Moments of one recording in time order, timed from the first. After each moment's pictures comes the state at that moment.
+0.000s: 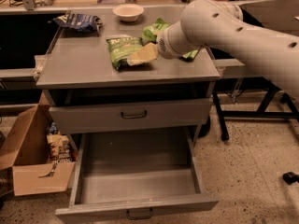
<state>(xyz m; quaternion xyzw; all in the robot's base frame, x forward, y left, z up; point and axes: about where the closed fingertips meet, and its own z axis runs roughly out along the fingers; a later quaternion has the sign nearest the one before) 0.709 -0.042 0.879 -0.23 0.88 0.14 0.40</state>
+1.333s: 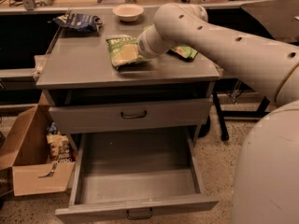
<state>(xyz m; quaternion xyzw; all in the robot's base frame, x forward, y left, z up) 0.756 0.018 0.844 -0.24 0.88 0.16 0.37</state>
